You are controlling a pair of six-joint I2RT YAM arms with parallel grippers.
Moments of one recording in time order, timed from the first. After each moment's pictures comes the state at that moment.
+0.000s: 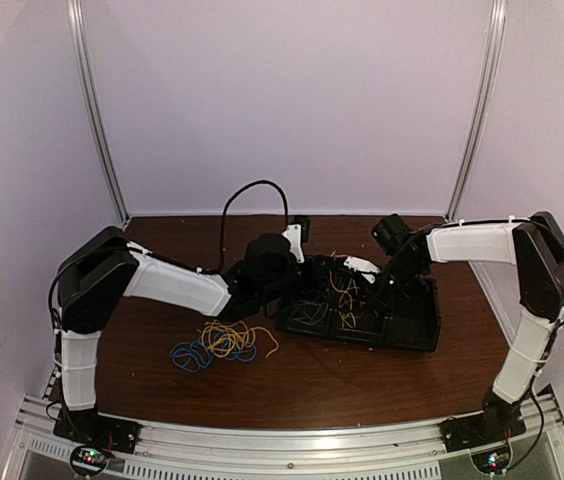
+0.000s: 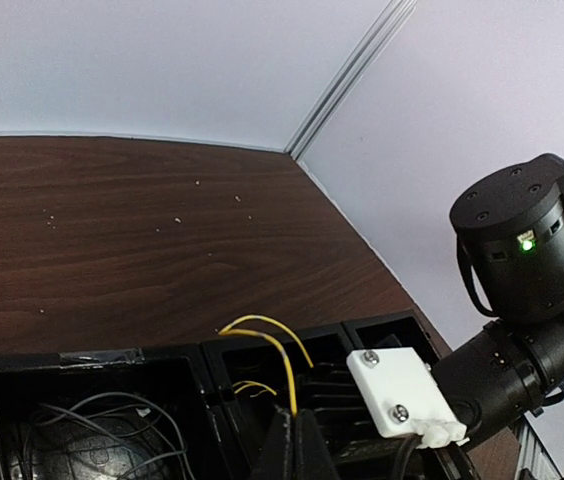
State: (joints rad) left arm -0.98 2.07 1.29 0.61 -0.09 -0.60; right arm 0.49 1.80 1.18 -0.59 -0.40 -0.45
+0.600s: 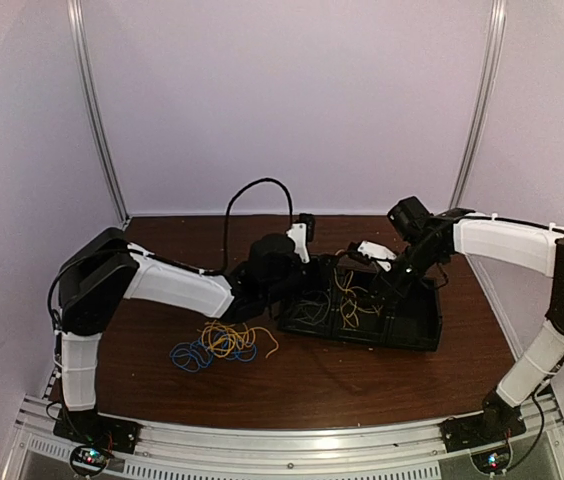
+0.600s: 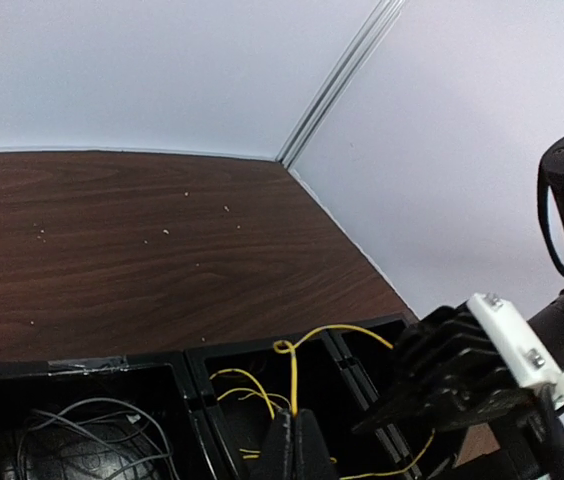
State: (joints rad) left arm -1.01 2.07 1.30 0.61 -0.12 -0.58; right arm 0.49 1.63 1.20 -0.73 -0.32 -0.45
